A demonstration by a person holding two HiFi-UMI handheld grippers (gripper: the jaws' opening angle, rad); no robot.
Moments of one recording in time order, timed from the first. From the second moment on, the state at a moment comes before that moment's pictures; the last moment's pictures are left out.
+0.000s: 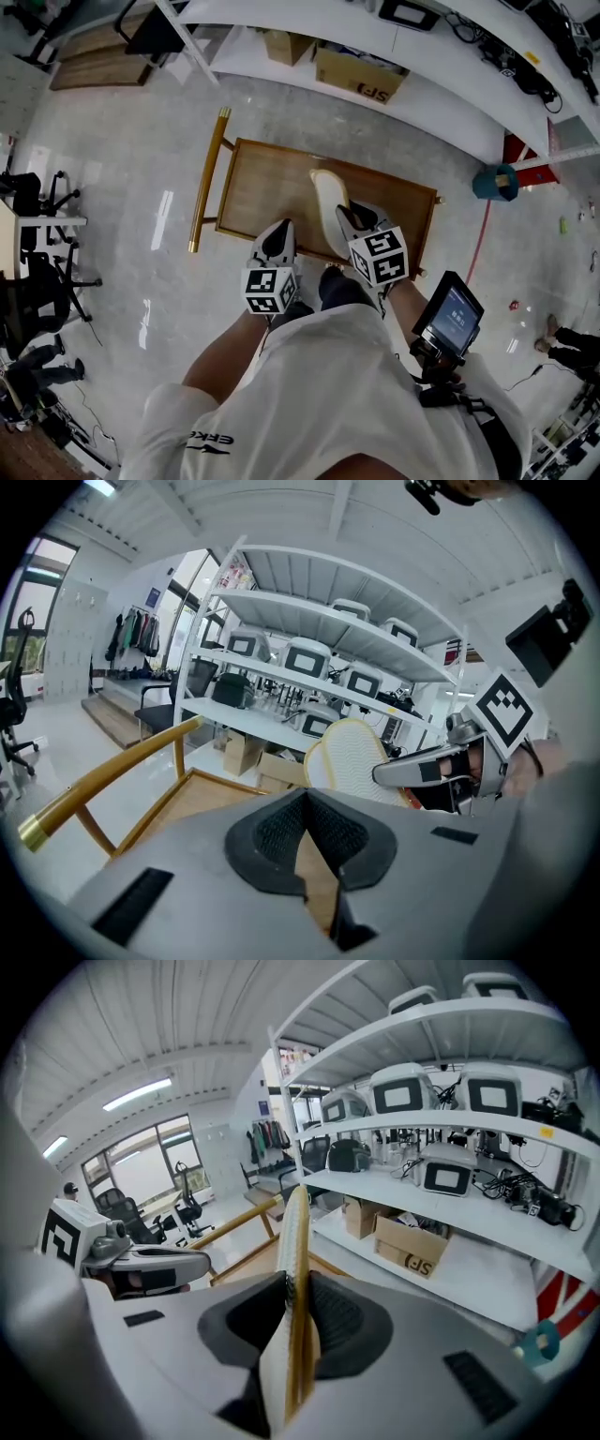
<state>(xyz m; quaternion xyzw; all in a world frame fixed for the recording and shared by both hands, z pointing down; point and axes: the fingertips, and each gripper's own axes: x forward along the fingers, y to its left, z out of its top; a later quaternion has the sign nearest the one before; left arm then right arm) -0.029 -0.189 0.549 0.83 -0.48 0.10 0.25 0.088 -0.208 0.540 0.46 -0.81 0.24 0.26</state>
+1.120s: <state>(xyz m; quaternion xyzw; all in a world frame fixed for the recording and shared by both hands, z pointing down) -0.051 -0.108 0.406 0.90 -0.40 -0.03 0.16 0.120 -0.067 0.382 0.65 -0.74 0.18 0.05</state>
